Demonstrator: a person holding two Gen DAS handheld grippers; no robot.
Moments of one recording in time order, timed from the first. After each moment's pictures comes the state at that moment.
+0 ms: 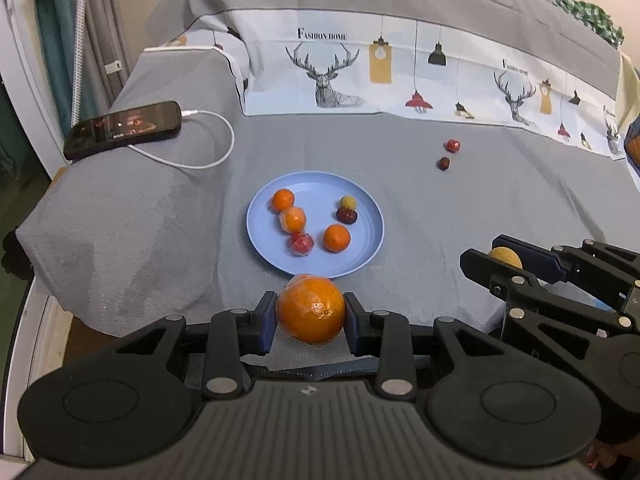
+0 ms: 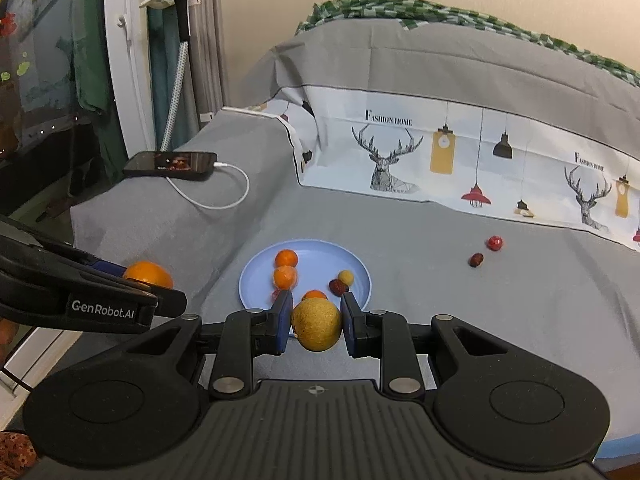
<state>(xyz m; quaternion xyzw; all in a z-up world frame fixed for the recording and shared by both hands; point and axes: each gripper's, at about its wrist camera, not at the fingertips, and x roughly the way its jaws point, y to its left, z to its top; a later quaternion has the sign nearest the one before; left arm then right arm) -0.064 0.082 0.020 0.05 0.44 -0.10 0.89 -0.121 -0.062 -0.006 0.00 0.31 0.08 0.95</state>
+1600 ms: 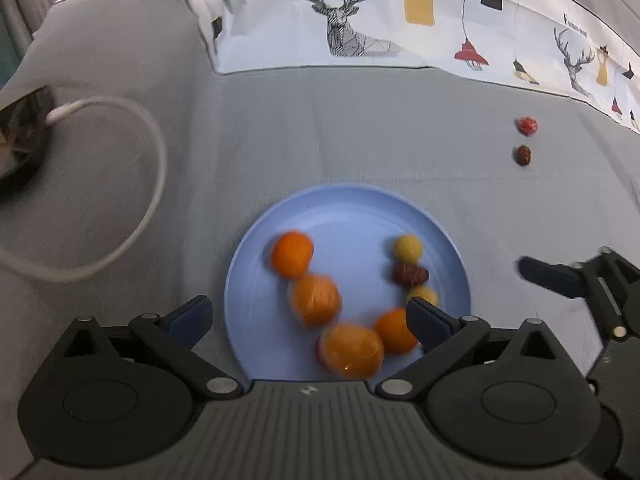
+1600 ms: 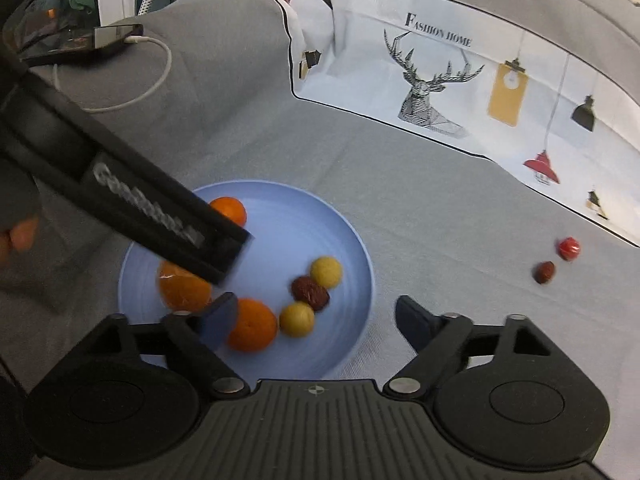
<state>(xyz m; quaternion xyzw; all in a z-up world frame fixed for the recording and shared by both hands) 0.148 0.063 -0.091 0.07 0.53 -0.11 0.84 0.074 -0.053 -0.138 -0.08 0.41 0.11 0.90</state>
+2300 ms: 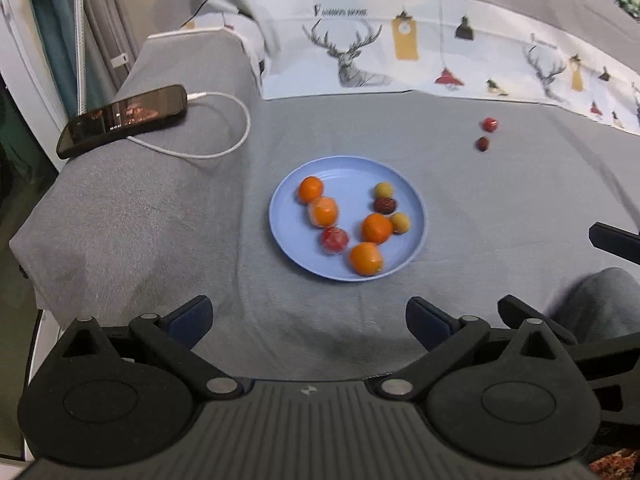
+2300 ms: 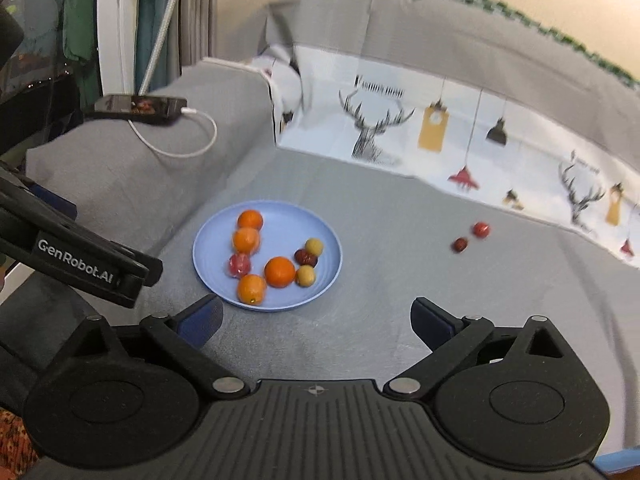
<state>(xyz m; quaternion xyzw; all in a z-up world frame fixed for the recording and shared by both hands) -0.034 0.077 -0.015 0.09 0.45 -0.07 0.88 -0.095 -0.071 -0.048 -0.06 0.34 0.06 0.94</state>
